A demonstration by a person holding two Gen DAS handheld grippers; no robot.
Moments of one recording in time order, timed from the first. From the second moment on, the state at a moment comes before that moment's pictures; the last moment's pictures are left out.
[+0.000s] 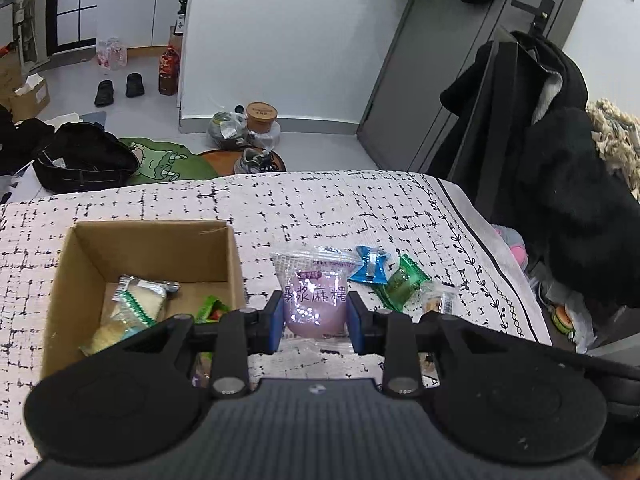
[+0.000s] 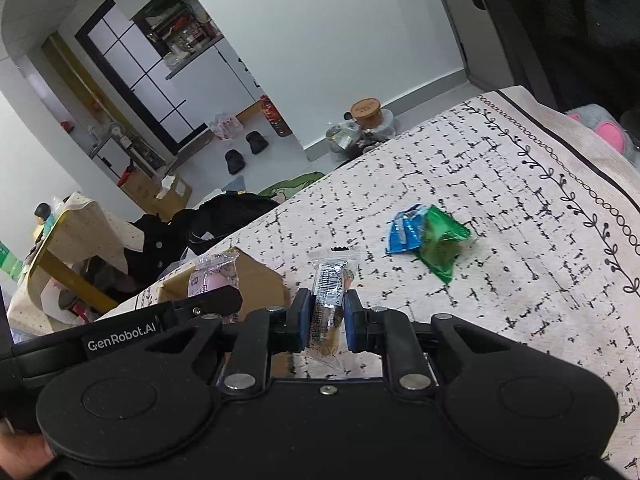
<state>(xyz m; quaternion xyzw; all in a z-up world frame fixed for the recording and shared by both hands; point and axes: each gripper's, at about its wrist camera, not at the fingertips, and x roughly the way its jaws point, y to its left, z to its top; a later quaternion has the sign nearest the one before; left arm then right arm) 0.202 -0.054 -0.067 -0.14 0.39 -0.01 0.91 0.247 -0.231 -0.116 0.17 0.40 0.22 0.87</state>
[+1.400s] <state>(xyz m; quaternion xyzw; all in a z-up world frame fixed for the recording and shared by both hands) 0.172 0.070 -0.080 -0.23 0.36 0.05 0.90 0.238 -0.118 -0.099 0.11 0.40 0.29 0.86</state>
